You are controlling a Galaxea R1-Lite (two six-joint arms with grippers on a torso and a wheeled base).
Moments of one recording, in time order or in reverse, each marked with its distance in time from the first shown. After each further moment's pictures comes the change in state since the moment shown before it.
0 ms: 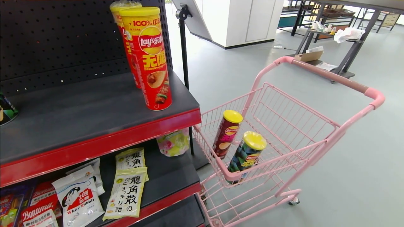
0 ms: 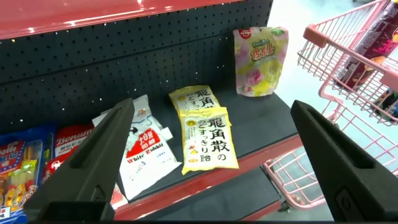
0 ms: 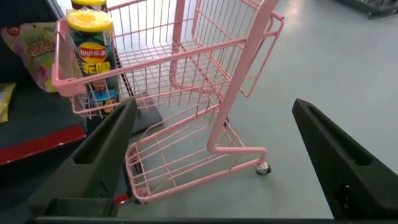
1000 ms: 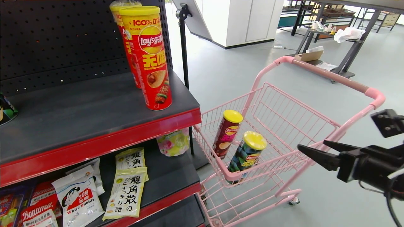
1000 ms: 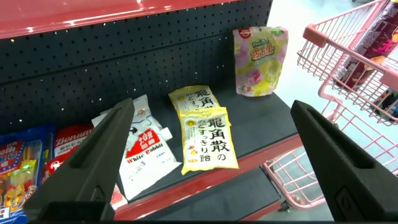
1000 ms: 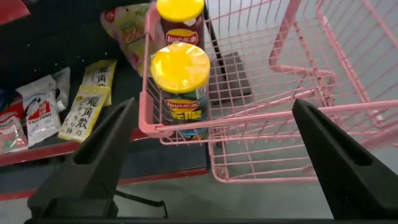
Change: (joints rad) left arm 0.000 0.000 0.000 0.000 -0.001 0.000; right arm 0.281 1.299 -0.326 -0.708 0.140 0.166
